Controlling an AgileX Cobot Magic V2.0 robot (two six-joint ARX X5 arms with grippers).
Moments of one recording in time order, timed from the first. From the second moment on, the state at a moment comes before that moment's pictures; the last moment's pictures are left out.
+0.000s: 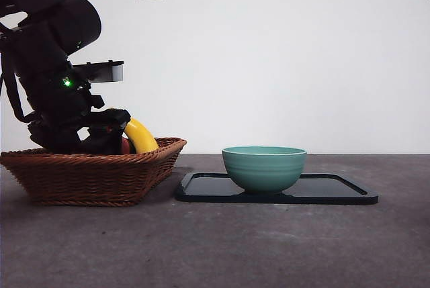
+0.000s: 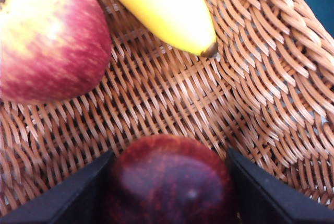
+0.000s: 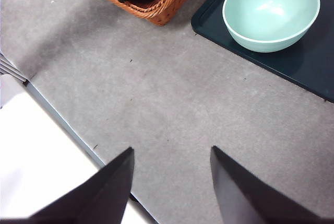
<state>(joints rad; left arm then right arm) -0.34 1.68 1.00 -0.24 0.05 0.19 0.50 0.68 0.86 -0.90 -0.36 0.10</state>
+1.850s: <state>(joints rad) -0.34 0.92 1.00 -0.84 0.58 0.12 0.50 0.68 0.86 -0.87 -0.36 0.10</state>
